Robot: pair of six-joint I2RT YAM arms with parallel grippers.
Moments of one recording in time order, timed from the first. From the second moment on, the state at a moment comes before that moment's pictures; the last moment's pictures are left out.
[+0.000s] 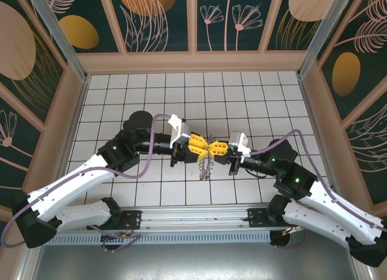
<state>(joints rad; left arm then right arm) -0.88 1.08 1.02 -0.09 0.77 -0.01 0.94 0.64 0.71 -0.06 -0.36 -0.09</state>
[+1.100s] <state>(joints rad) -0.90 1.15 1.13 -0.44 0.46 0.15 0.92 0.62 0.78 -0.20 -0.24 -0.10</state>
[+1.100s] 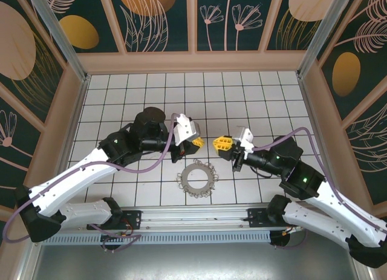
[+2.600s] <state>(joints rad) -0.67 1.36 0.43 -0.01 0.40 -0.52 0.80 1.01 0.51 -0.11 -0.13 0.24</state>
